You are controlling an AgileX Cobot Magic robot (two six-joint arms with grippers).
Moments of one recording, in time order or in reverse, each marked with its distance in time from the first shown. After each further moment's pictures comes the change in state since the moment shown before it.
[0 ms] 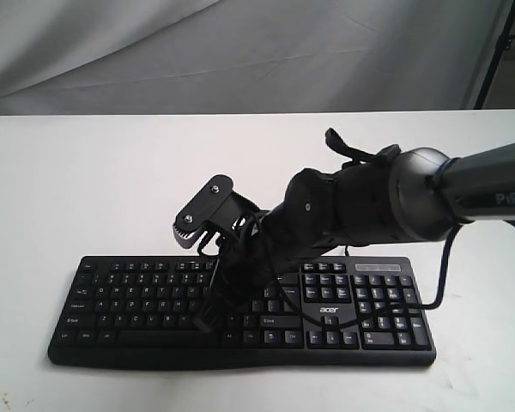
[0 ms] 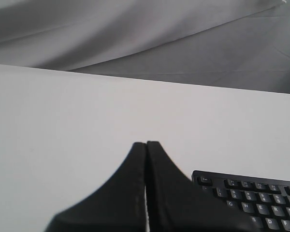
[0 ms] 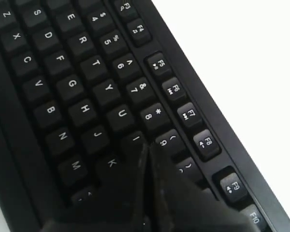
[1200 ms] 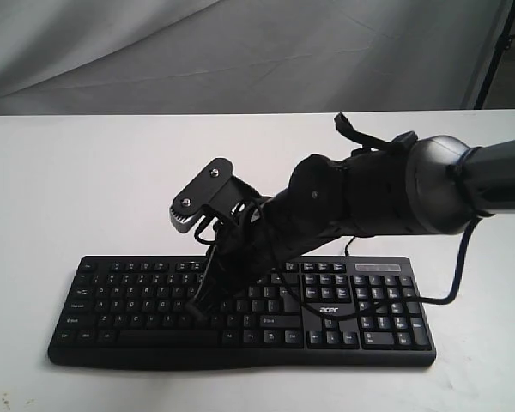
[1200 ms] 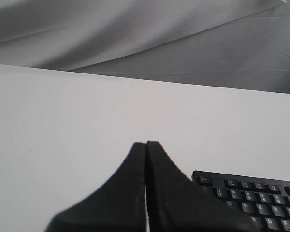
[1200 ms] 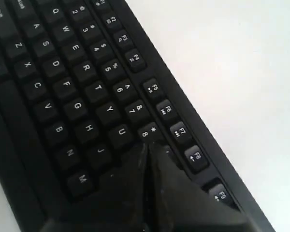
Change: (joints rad) left arm 0.000 0.000 0.000 0.000 0.000 0.000; right arm 0.005 -0.048 -0.002 0.013 -0.004 0.000
